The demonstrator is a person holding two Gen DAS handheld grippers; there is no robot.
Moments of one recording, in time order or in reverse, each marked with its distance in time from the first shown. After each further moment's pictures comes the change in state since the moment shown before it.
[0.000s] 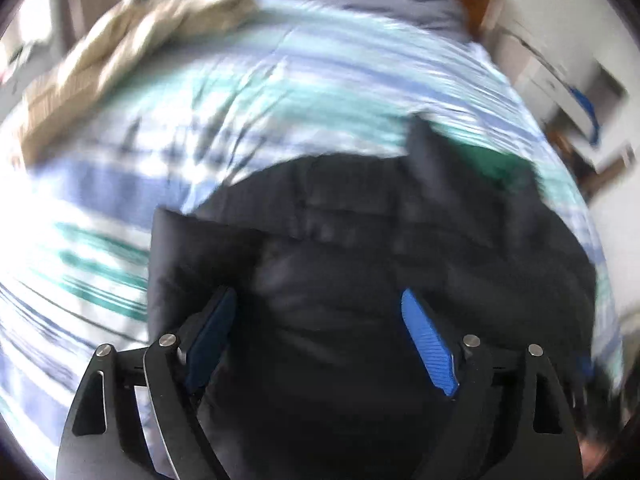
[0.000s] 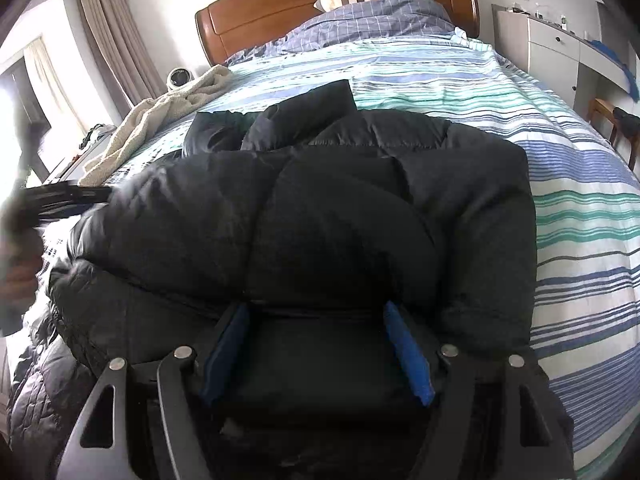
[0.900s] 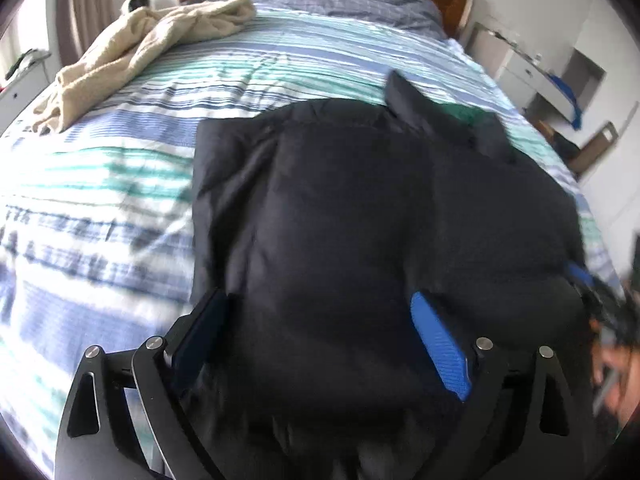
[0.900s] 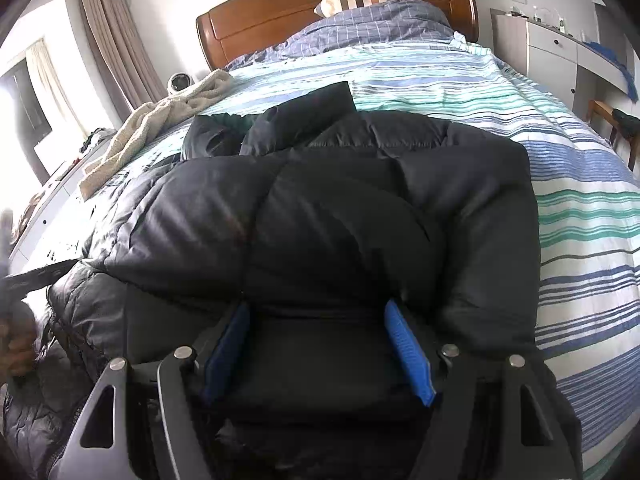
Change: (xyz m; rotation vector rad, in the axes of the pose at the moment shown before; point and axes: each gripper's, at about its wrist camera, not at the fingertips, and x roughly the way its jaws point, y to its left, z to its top) left arm -0.078 0.010 -0.102 0.153 -0.054 -0.029; right arm -0.001 0.001 0.000 -0.004 0.011 -0.007
